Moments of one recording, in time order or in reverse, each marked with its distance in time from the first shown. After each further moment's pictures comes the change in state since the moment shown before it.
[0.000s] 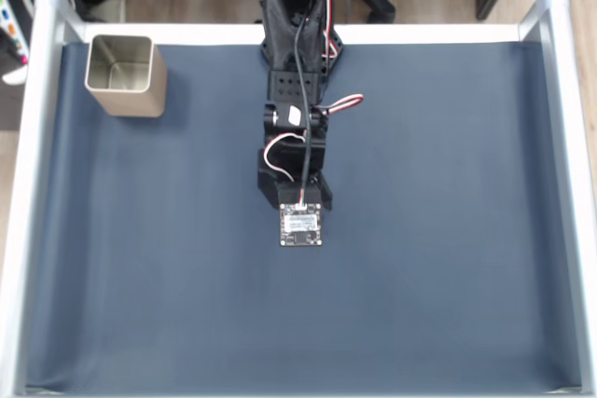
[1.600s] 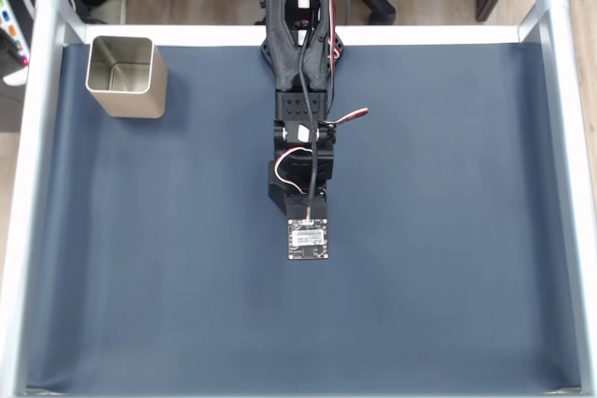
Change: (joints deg) arm -3.3 -6.7 2.3 -10.2 3.7
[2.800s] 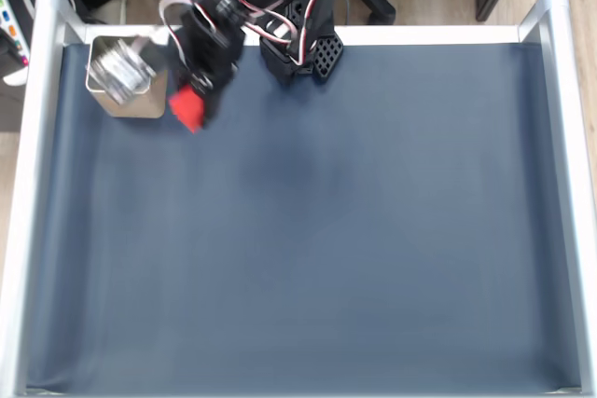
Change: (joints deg) arm 52.4 30.8 -26.5 59.1 -3.1
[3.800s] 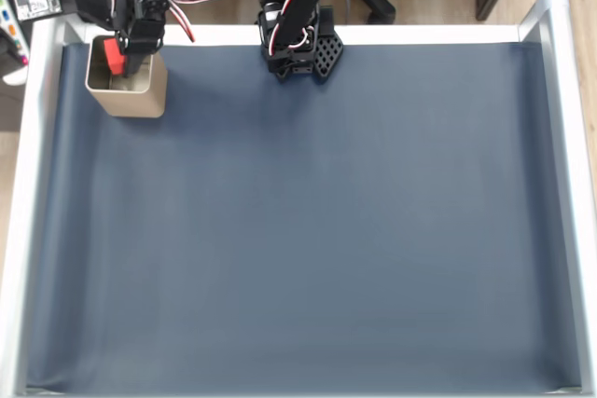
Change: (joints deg) arm 28.1 -16.0 9.6 -32.3 -1.7
